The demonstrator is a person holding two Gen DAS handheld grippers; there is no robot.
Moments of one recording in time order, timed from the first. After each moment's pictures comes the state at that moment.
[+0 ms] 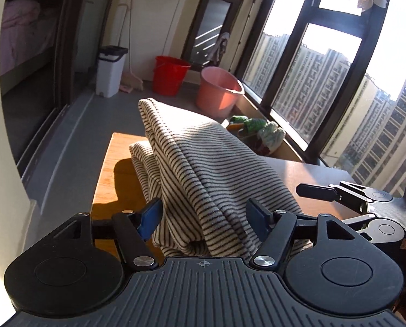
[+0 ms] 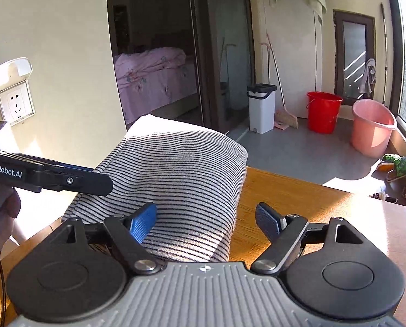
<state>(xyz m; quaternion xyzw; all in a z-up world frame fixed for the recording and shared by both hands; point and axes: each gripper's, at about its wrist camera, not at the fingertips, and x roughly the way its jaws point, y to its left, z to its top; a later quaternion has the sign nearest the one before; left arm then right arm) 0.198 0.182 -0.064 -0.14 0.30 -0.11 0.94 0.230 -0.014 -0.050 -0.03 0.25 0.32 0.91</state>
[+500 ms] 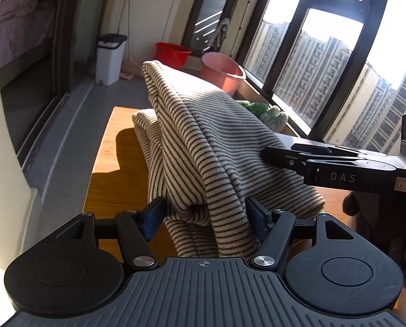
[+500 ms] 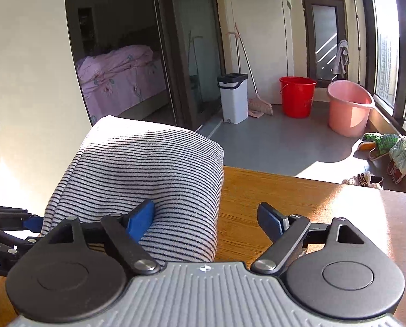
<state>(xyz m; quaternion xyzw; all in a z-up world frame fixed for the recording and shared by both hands) 0.204 0.178 -0.093 -0.13 0.34 -0.08 0.93 0.259 -0.006 -0.068 0.01 0.29 0.27 0.92</state>
